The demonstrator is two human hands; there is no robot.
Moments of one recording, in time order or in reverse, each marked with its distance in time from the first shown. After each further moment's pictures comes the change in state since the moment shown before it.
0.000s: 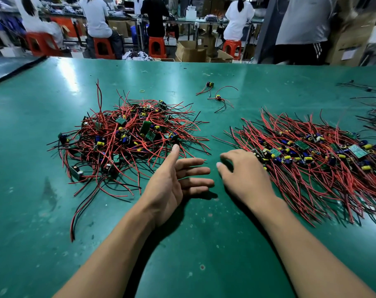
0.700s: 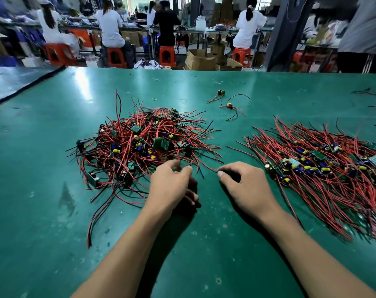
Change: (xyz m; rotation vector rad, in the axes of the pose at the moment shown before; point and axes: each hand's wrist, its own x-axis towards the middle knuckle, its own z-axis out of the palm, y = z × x) left_hand 0.010 0.010 -0.018 0.403 0.379 0.095; right_hand -0.008 -0.022 0.004 0.423 -0.022 -0.022
